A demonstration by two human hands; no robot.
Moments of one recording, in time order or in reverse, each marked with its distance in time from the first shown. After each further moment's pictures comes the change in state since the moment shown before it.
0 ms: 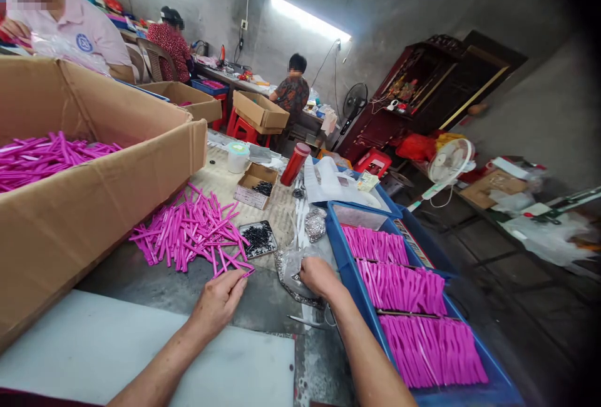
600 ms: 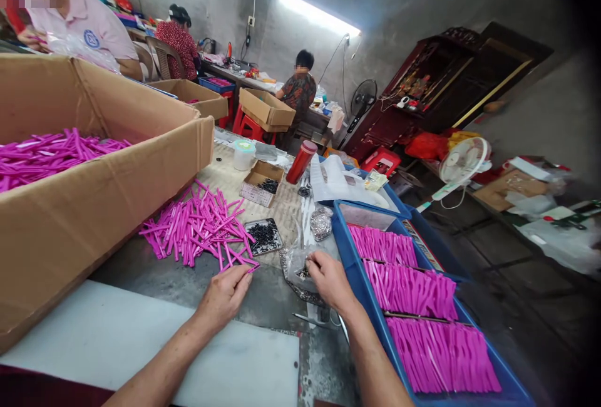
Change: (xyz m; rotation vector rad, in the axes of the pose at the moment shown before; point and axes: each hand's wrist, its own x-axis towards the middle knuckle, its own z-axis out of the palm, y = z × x) left_hand 0.001 0.000 0.000 0.016 -0.007 -0.017; right_hand -0.029 -0.015 -0.020 0.276 0.280 -0.085
